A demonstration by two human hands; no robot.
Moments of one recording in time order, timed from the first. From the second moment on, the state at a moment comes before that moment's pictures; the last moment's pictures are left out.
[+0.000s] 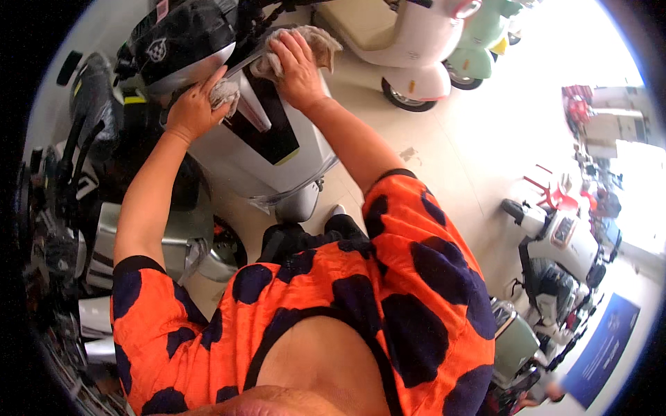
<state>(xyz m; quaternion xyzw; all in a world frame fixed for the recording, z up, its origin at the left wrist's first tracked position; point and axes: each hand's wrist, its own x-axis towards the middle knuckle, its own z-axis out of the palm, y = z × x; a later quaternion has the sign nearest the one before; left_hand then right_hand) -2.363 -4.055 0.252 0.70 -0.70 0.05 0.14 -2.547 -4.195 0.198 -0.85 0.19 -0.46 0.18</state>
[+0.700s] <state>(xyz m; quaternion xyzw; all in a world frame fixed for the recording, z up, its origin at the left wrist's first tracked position) -2.358 -4.053 0.242 0.75 -0.65 0.09 0.12 -2.576 -4.210 0.208 -0.62 0.30 -0.59 0.42</state>
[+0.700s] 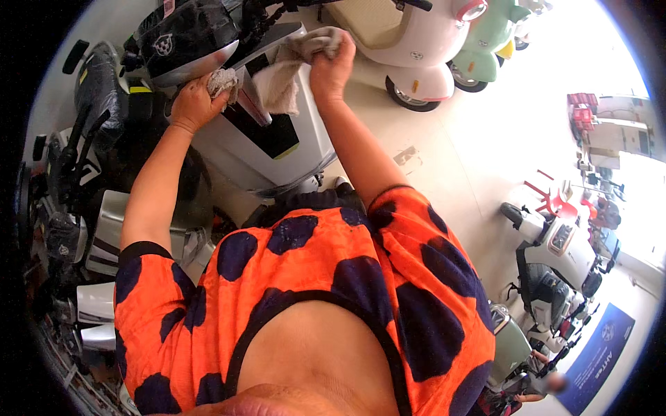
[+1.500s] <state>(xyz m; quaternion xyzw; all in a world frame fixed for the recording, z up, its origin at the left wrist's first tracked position) -2.354 -4.049 0.236 0.74 -0.65 0.13 0.11 -2.477 -4.325 0.168 -0.56 0.38 -0.30 0.67</state>
